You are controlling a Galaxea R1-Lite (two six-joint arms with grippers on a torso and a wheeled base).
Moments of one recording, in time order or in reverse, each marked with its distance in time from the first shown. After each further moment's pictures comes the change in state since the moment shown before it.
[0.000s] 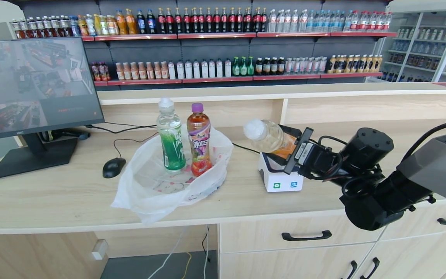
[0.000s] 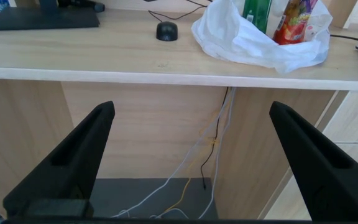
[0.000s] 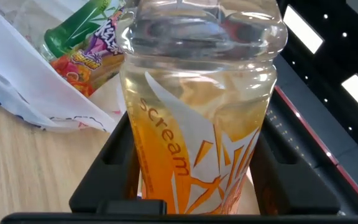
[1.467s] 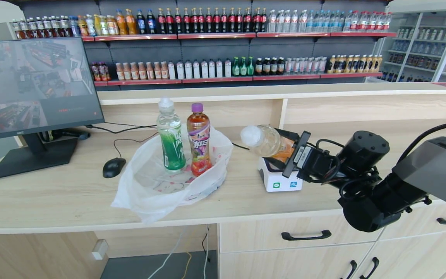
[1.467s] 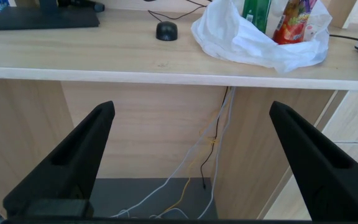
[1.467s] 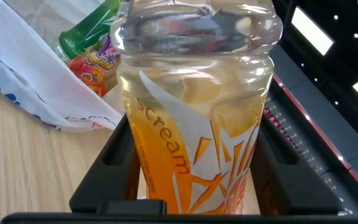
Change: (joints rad) left arm 0.000 0.000 0.000 0.000 0.000 0.000; right arm -0.001 0.022 0.004 0.001 0.022 0.010
